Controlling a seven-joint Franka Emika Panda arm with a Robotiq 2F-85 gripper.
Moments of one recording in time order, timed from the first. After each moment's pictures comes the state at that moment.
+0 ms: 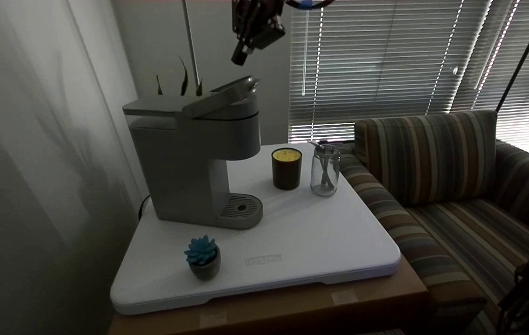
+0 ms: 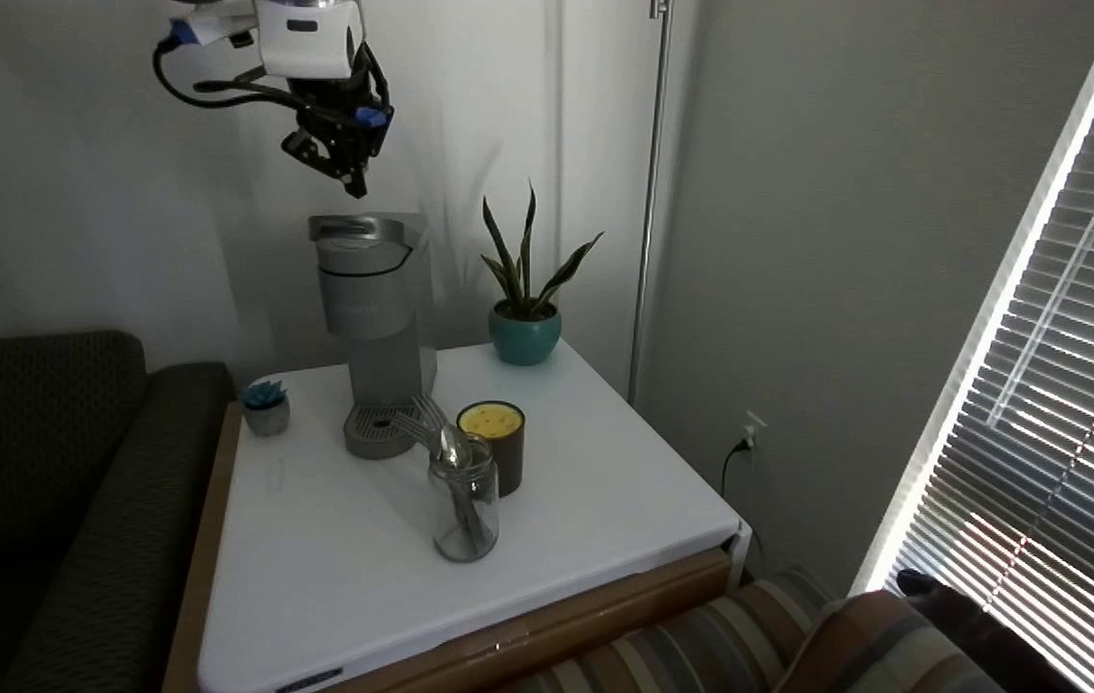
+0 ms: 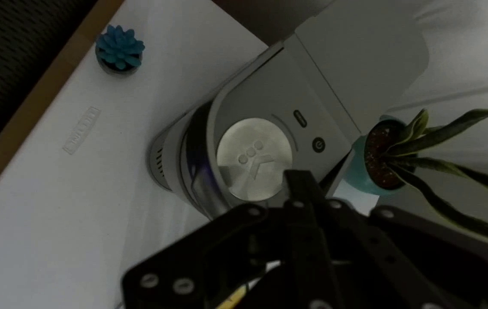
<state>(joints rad) 0.14 0.33 0.06 -1.79 0.43 2.53 1.44</state>
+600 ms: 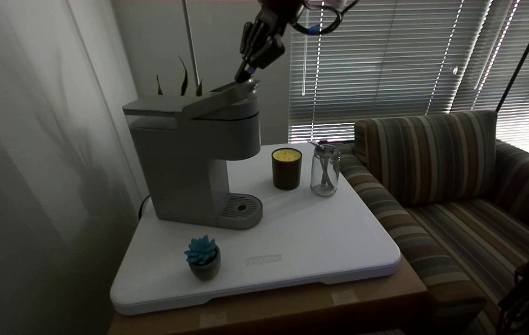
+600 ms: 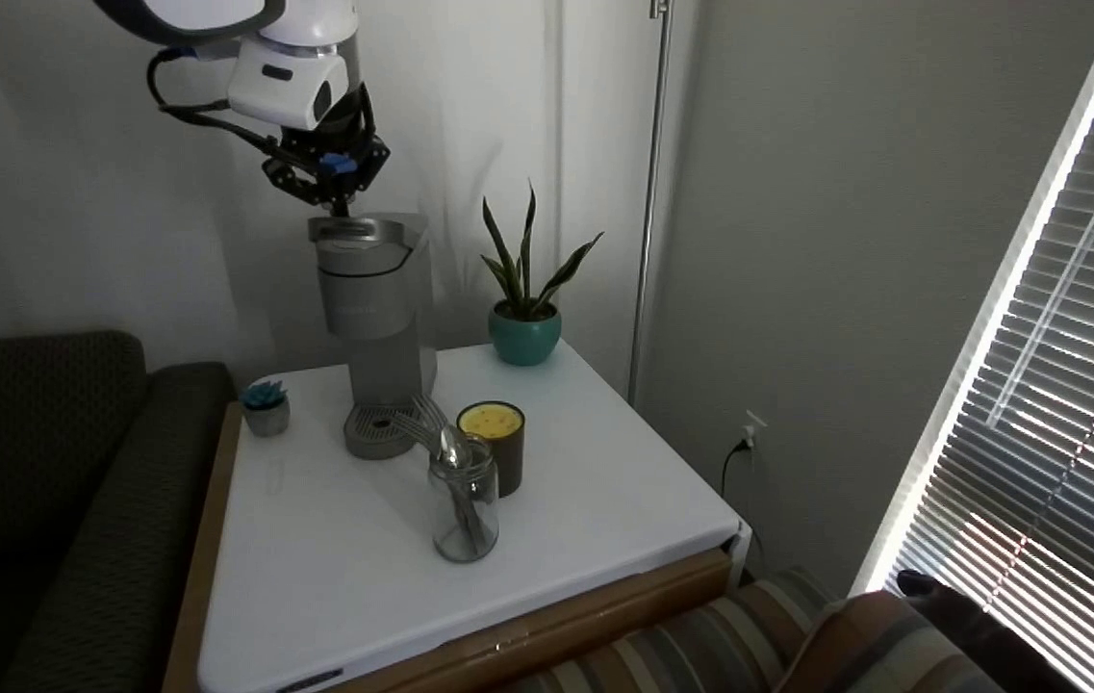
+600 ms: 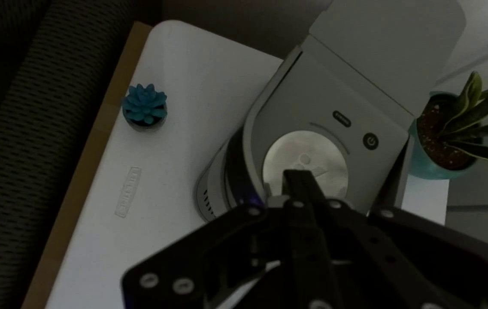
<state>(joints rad) 0.13 0.33 0.07 -1.86 0.61 2.56 1.56</state>
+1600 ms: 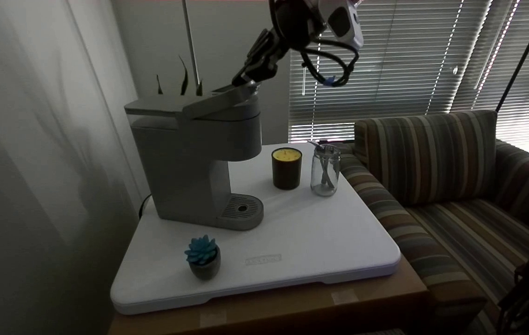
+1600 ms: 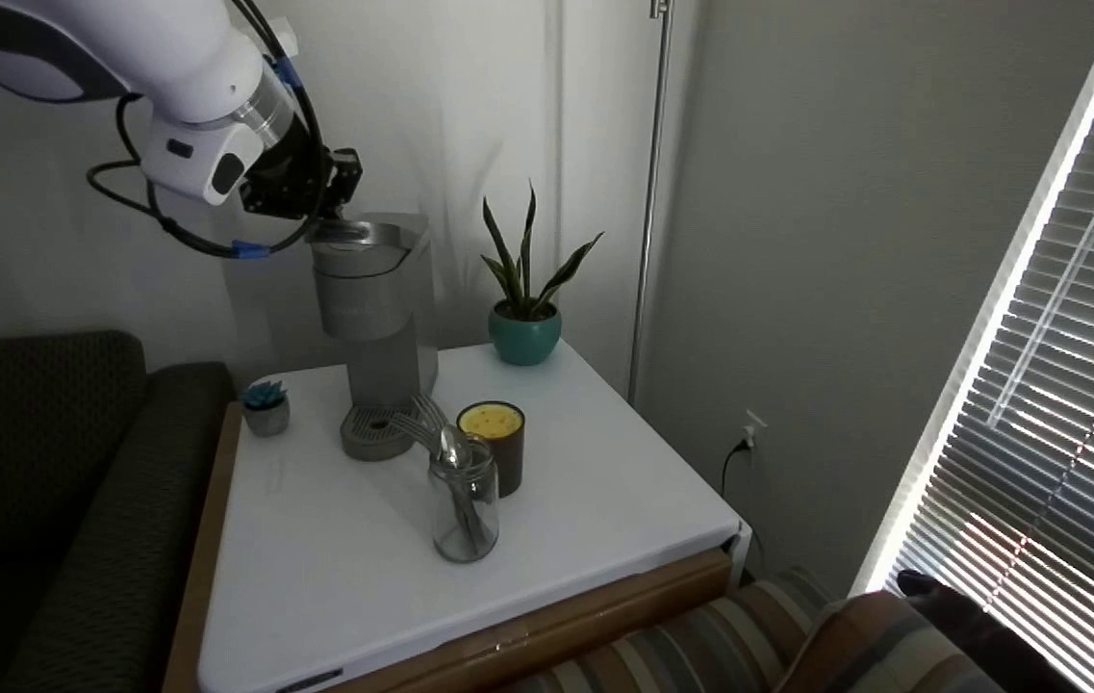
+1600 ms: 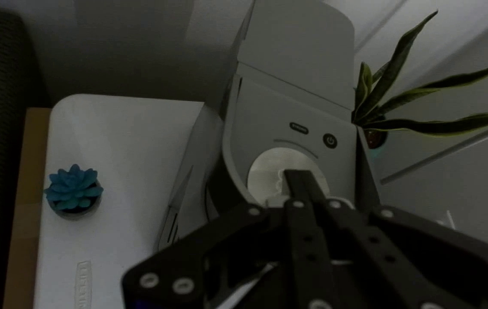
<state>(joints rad) 0.10 0.31 0.29 -2.00 1.46 3.13 1.05</state>
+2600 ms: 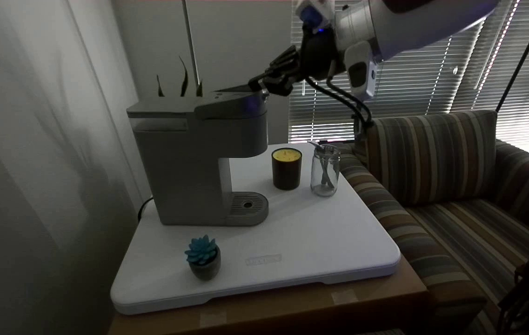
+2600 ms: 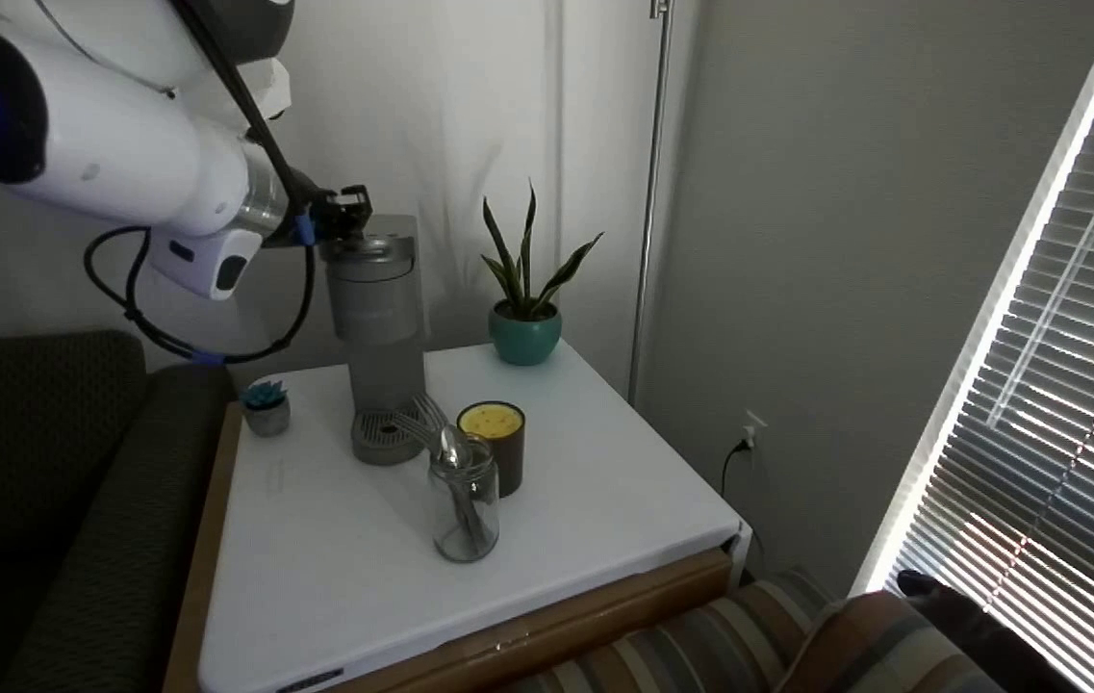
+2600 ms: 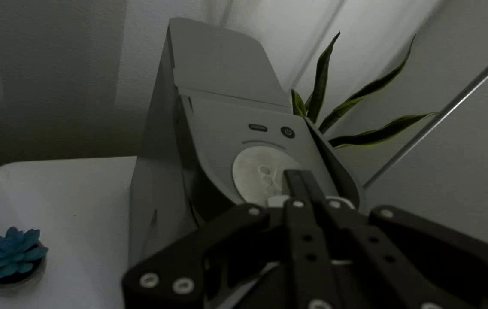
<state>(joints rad) 0.24 0.27 -0.02 -2.07 2.65 2.76 -0.03</state>
